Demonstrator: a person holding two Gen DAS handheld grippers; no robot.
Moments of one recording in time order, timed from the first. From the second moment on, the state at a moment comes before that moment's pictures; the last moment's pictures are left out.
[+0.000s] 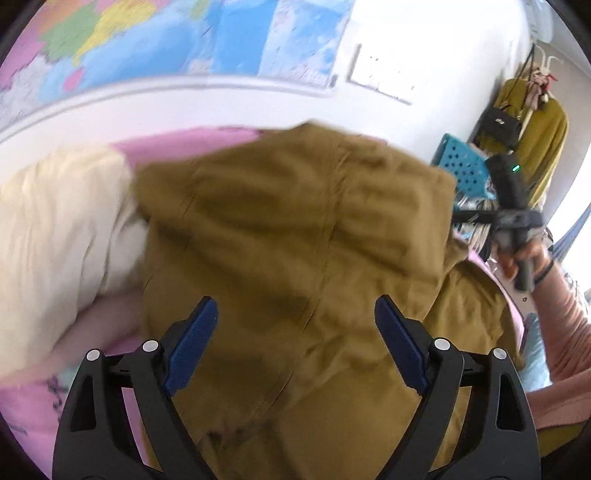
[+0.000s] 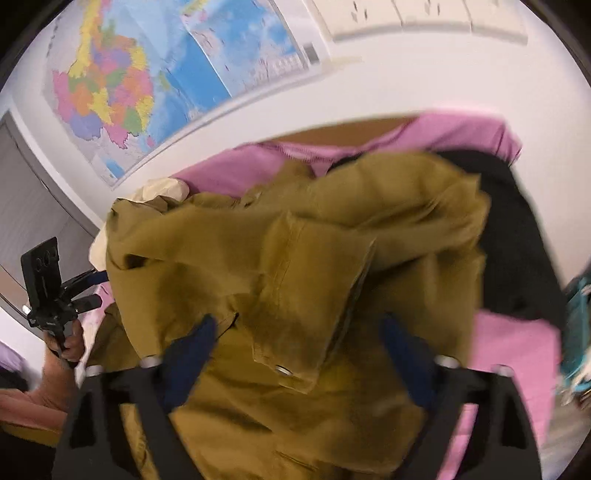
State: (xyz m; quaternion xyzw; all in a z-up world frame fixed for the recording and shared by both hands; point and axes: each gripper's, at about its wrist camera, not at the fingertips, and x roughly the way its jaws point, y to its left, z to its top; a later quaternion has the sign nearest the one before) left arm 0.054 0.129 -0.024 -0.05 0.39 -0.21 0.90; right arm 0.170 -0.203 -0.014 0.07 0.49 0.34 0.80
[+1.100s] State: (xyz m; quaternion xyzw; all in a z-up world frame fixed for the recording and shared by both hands) left arm 0.118 0.156 -0.055 -0.02 0.45 -0.01 0.89; right arm 0.190 -0.267 -0.007 0.16 0.52 0.30 0.78
